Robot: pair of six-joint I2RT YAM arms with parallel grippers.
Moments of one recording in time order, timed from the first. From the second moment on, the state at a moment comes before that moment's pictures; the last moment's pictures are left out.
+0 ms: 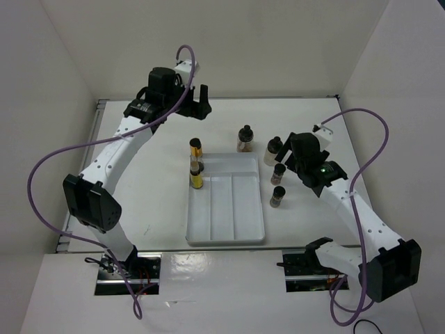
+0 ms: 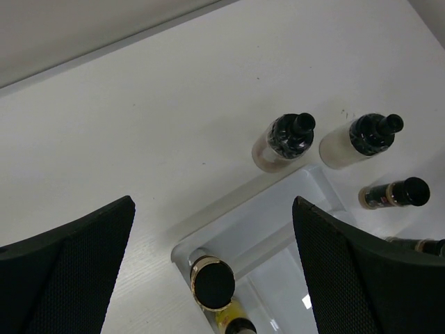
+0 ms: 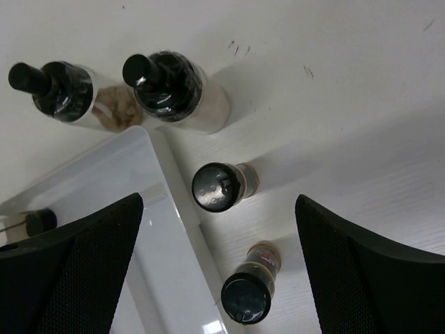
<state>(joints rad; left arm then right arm) -0.36 1.70 1.76 -0.49 0.20 -0.08 0.36 1.07 0.93 -0.57 0.47 0.74</state>
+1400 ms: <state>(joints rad) -0.35 1.66 1.67 -0.52 0.02 -0.09 0.42 1.37 0.99 -0.53 0.36 0.65</state>
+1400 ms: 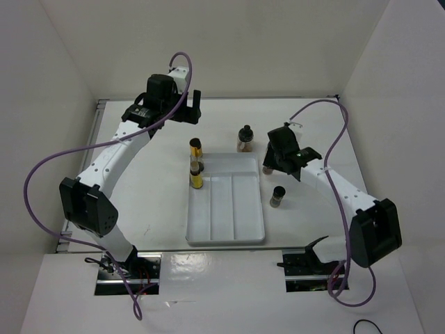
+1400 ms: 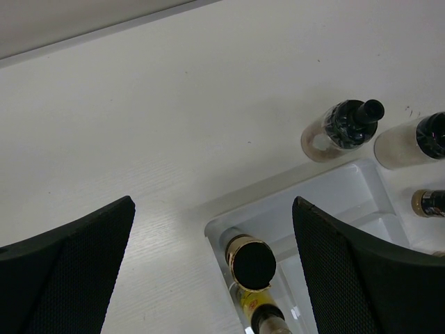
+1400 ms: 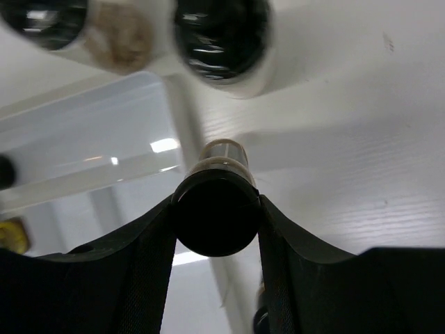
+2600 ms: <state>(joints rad) -0.21 1.52 1.52 -0.51 0.00 -0.15 0.88 1.75 1.31 -0.44 0.34 0.51</state>
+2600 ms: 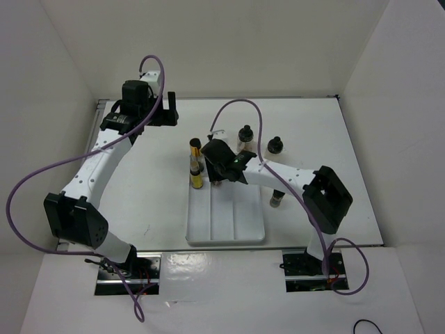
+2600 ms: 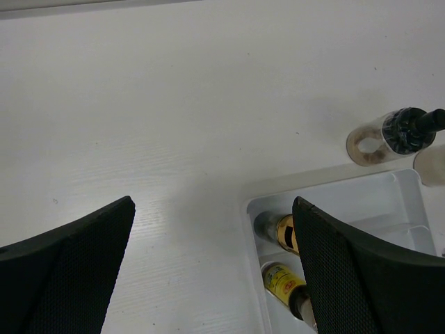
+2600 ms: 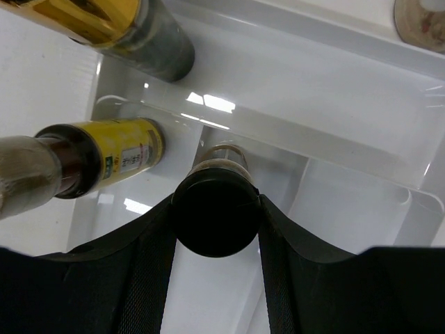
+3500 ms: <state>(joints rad) -0.18 1.51 1.50 -0.51 0.01 -0.16 0.89 1.78 1.33 -0.49 0.43 0.56</state>
